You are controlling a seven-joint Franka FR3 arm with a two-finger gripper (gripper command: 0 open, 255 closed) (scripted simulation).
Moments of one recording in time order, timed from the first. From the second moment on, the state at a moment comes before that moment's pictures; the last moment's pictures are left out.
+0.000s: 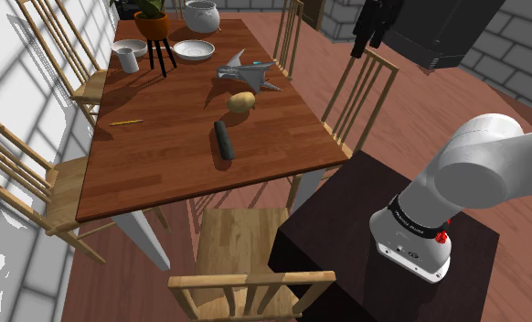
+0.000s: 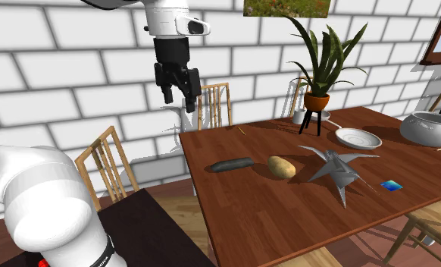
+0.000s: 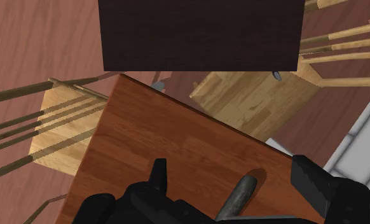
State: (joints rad) arm -0.01 -0.83 -0.04 -2.41 -0.02 1.60 -0.06
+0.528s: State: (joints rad) arm -0.01 -0.69 0.03 -2.46 0.02 1.79 0.05
